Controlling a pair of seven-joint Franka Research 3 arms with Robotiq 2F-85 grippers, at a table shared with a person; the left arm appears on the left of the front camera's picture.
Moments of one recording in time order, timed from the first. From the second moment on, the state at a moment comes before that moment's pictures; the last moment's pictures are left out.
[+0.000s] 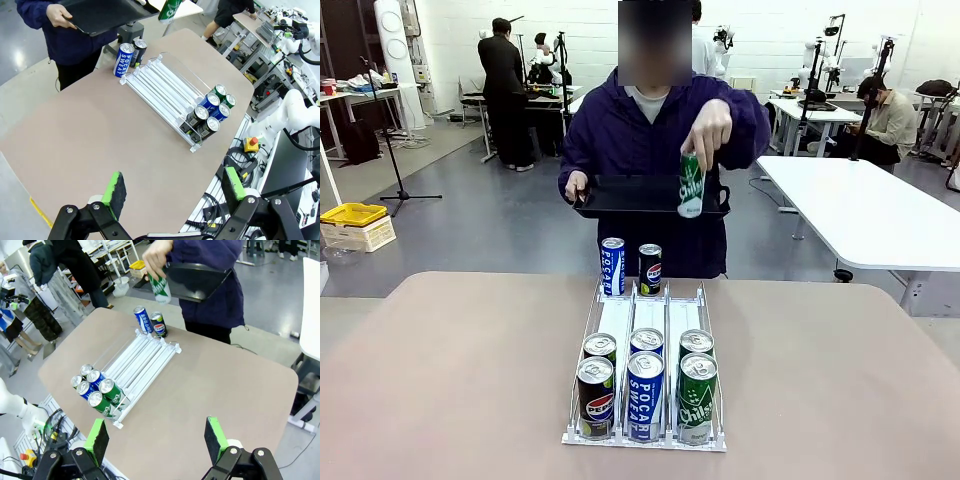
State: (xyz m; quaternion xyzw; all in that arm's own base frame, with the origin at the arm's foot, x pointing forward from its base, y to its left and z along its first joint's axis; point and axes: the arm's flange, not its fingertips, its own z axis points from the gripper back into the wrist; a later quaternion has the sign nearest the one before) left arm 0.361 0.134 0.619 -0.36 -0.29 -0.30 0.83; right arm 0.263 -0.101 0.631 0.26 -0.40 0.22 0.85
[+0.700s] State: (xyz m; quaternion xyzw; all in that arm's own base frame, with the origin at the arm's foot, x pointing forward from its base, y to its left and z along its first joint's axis) left arm 0.361 0.134 0.619 -0.36 -0.29 -0.30 0.83; right arm 0.263 -0.101 0.631 0.26 -0.40 0.22 0.85
